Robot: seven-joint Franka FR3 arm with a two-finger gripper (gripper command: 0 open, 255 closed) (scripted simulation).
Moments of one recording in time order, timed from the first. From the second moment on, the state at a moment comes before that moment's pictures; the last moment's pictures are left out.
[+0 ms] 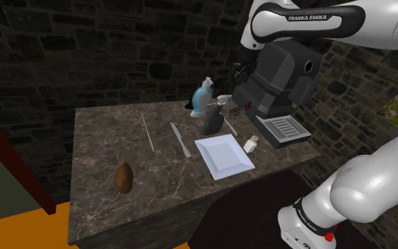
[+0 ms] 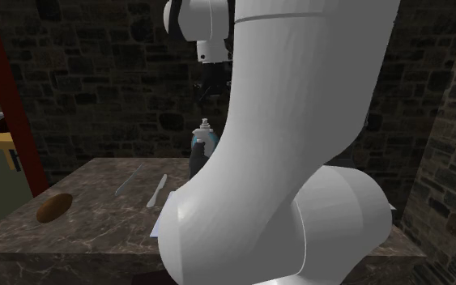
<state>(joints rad) 0.04 -0.08 -0.03 -1.97 -0.06 1.87 -0.03</state>
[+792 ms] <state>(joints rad) 0.05 0.41 -0.02 -1.43 -0.03 1.83 -0.02</state>
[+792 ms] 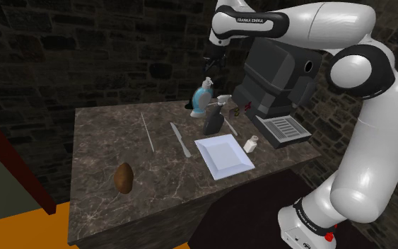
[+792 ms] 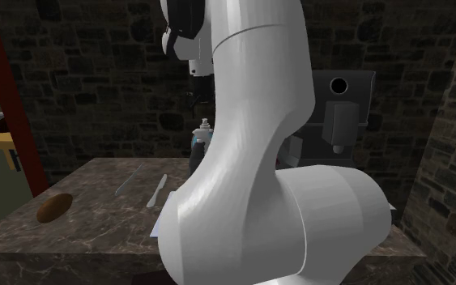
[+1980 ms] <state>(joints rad) 0.05 0.49 -0.02 -1.42 -0.03 1.91 -0.03</state>
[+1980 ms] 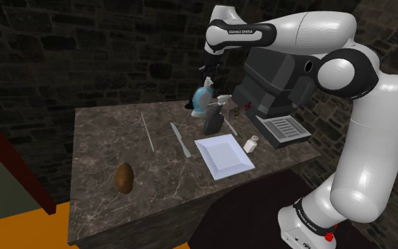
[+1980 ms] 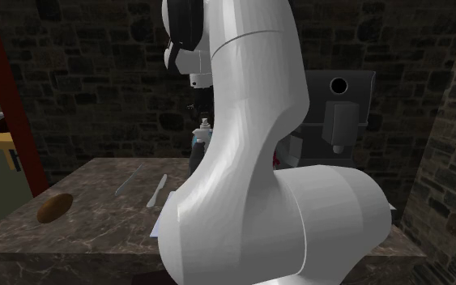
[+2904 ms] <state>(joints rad) 0.04 0.48 -0.02 -1.37 -0.03 1.84 -0.03</state>
